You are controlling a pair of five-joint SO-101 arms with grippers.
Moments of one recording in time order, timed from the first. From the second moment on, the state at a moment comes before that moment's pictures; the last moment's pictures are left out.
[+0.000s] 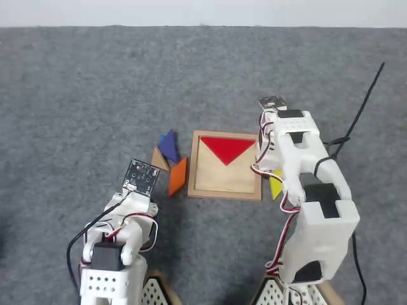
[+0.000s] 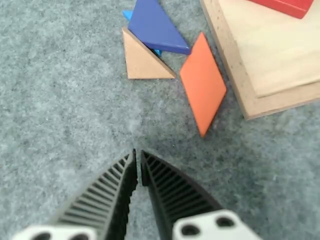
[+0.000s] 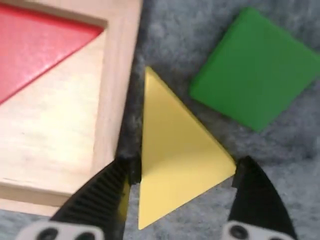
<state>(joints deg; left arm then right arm) -1.9 -102.9 97.2 72.0 -9.0 -9.1 21.5 13.5 69.0 5.9</state>
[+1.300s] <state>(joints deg) -1.9 -102.9 97.2 72.0 -9.0 -14.7 3.2 15.2 73.6 5.2</state>
